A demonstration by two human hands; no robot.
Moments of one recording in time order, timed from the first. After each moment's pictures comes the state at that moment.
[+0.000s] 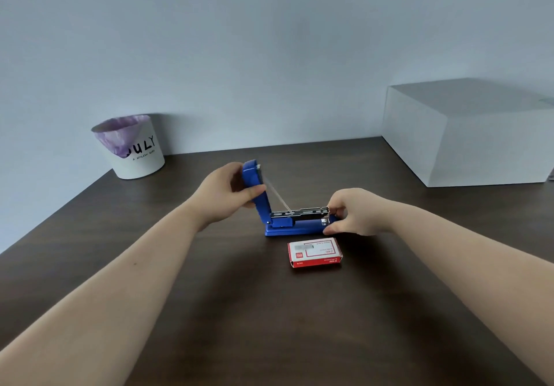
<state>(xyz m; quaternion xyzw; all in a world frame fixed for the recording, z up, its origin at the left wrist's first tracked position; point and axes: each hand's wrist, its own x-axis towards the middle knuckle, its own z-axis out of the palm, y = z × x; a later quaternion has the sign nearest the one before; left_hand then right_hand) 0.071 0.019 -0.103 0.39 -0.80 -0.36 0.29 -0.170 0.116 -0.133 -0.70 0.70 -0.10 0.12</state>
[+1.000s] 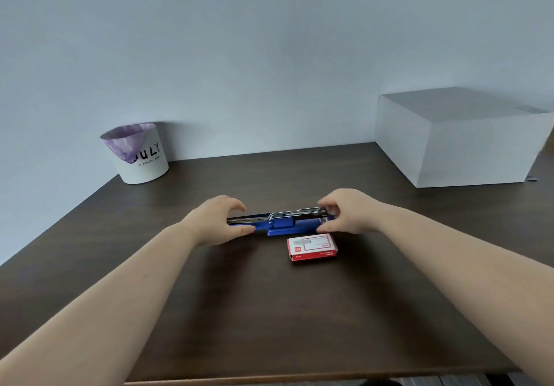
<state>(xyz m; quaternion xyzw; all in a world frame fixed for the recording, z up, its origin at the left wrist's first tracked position) 0.100 0.009 -0.133 0.45 -0.89 -0.08 0.06 -0.156 0.126 -0.127 -0.69 0.72 -0.08 0.09</state>
